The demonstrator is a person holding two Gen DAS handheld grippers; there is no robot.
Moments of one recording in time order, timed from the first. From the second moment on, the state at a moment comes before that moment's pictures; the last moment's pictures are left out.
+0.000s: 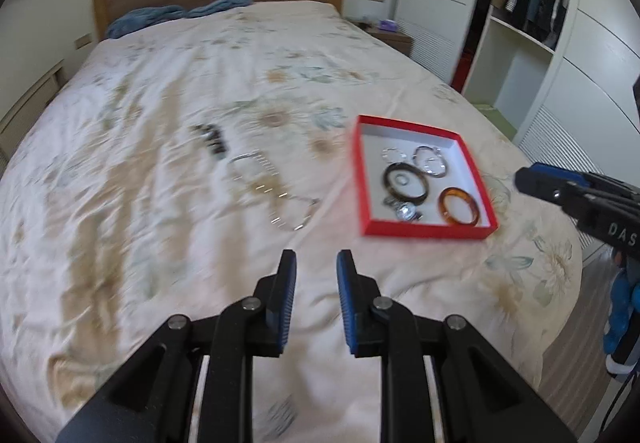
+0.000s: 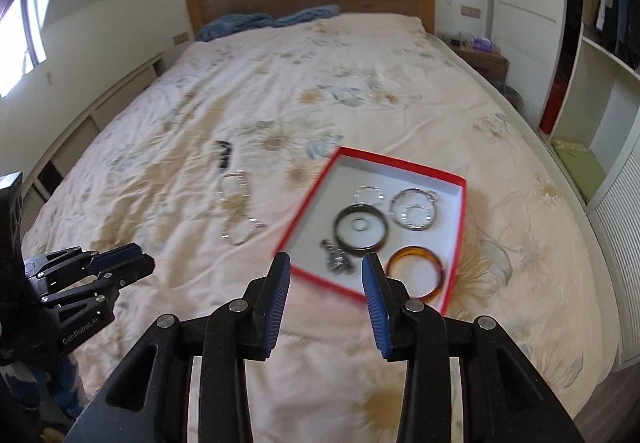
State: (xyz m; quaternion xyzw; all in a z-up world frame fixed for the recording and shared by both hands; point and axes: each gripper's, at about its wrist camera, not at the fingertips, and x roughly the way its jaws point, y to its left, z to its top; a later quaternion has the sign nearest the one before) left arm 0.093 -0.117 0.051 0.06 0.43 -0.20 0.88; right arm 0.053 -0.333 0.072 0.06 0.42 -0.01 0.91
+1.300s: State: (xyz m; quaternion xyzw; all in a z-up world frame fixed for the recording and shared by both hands) left arm 0.017 0.017 0.107 0.04 0.34 -0.04 0.94; right arm 0.010 -0.173 0.113 0.02 0.36 0.09 0.93
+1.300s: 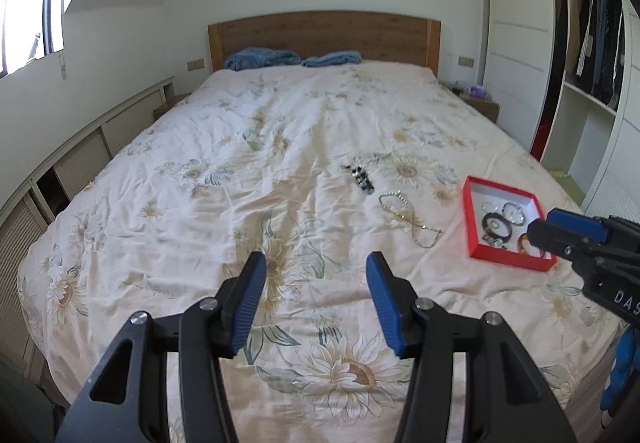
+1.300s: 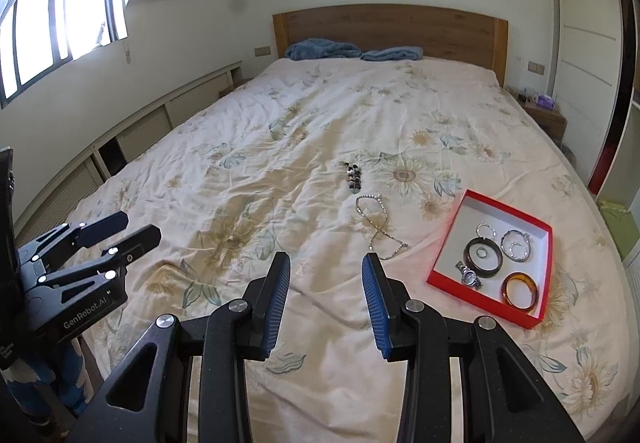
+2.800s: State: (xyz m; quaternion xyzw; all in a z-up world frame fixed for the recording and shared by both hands) left arm 0.290 0.033 -0.045 -0.03 0.50 -0.04 0.87; right arm 0.291 -0.212 -0.045 0.04 0.49 0.10 0.87
